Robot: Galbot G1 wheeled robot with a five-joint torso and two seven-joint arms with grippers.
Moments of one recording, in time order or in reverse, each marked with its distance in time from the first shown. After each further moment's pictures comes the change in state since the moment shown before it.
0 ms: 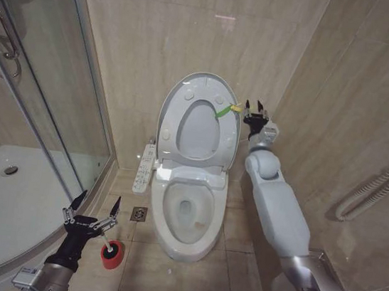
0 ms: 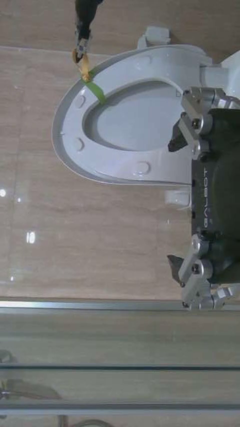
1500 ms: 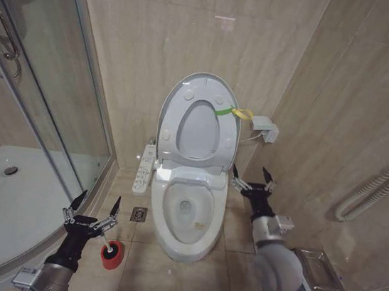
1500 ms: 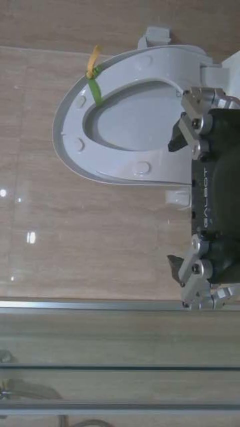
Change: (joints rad) left arm 0.000 0.000 0.000 0.000 0.000 0.000 0.000; right arm -0.816 -0.079 0.074 0.687 0.051 -0.033 0.091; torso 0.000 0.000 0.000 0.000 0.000
